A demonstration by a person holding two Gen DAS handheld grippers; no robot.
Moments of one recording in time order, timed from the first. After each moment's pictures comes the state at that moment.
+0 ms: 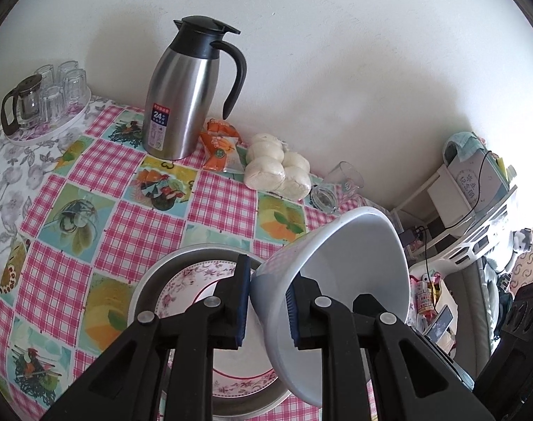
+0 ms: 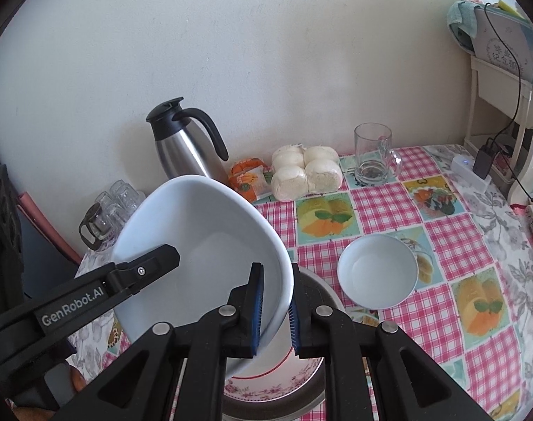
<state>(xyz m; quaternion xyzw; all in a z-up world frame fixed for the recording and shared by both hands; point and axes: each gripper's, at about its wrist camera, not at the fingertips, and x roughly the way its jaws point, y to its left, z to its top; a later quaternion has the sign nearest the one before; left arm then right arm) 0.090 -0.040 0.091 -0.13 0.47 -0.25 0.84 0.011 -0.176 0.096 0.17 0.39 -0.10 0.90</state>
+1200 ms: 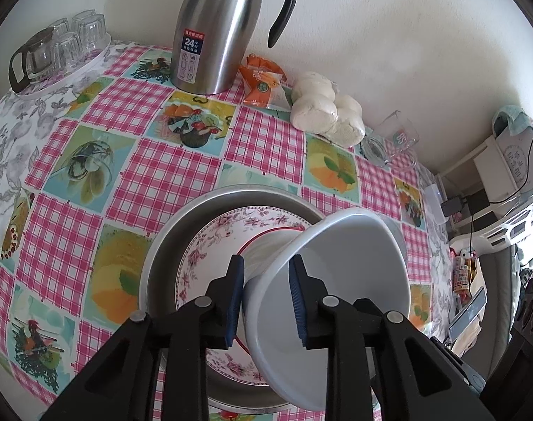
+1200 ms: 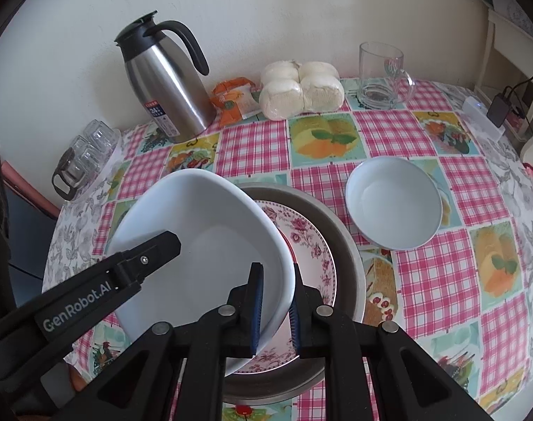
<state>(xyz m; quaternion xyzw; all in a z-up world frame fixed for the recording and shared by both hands) 0.104 -0.045 0.020 -0.09 0.56 -0.19 0.80 0.036 -0.167 0.030 0.18 0.52 -0.10 0.83</state>
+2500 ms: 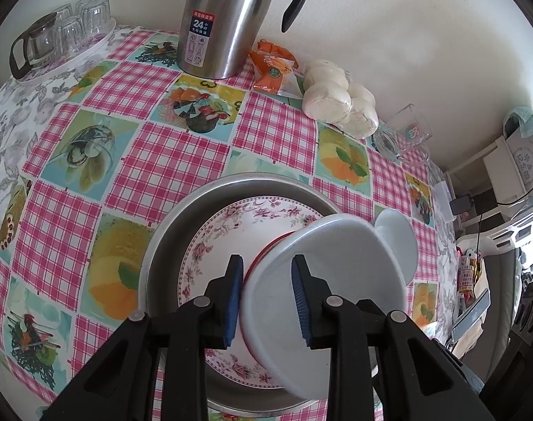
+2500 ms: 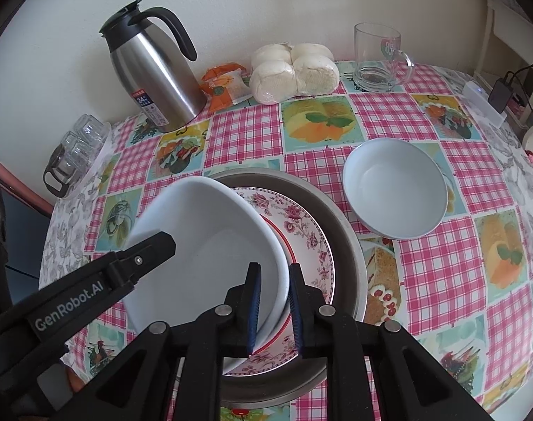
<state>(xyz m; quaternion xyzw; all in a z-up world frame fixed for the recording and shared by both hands) 0.111 -0.044 0.006 -0.10 0.58 -0.18 0.79 0.041 -0.171 0.013 0.19 0.54 -0.10 0.81</state>
